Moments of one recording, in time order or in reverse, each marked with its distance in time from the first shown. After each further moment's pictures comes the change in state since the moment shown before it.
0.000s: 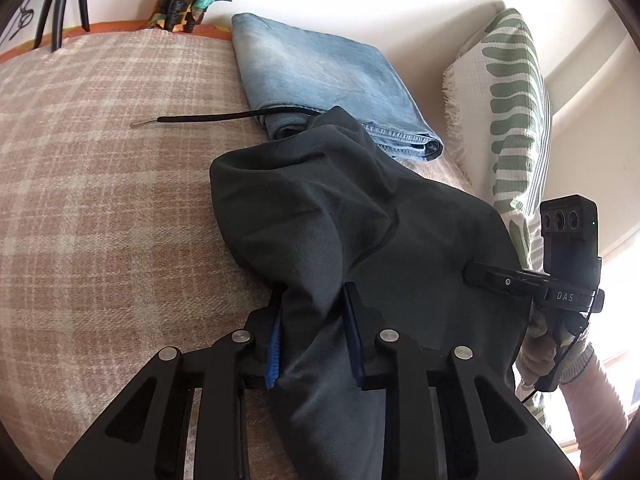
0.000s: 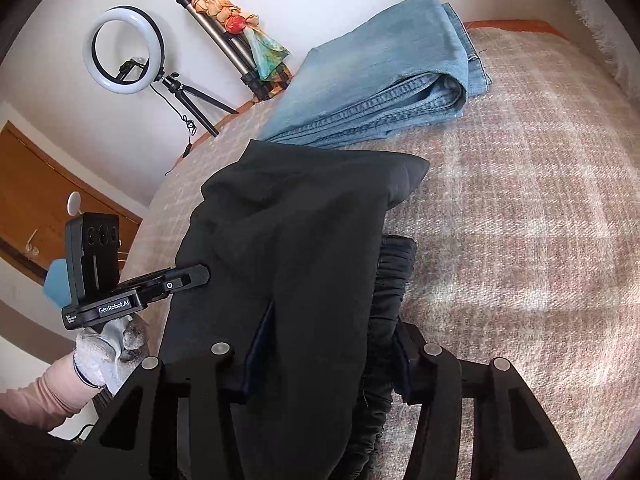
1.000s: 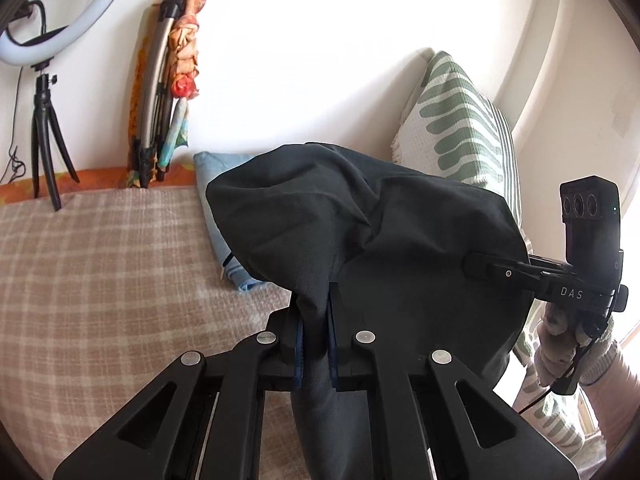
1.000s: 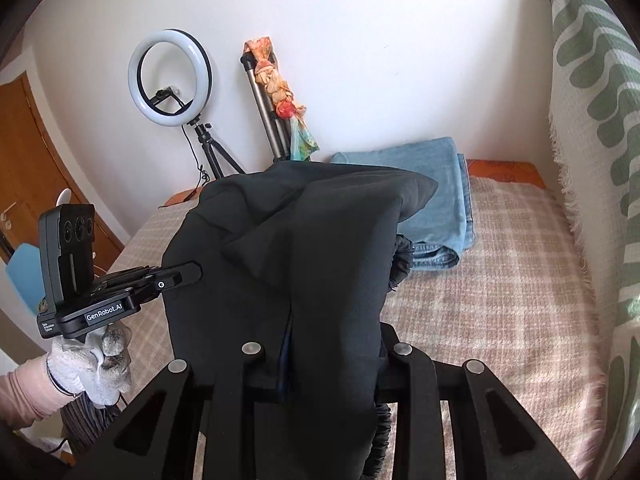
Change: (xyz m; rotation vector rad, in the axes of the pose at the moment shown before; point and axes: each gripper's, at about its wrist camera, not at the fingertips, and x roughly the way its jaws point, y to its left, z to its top) left arm -0.081 -0.053 0.055 0.210 -0.277 0.011; right arm -0.089 0.088 0.037 -0.199 -0.259 -0.191
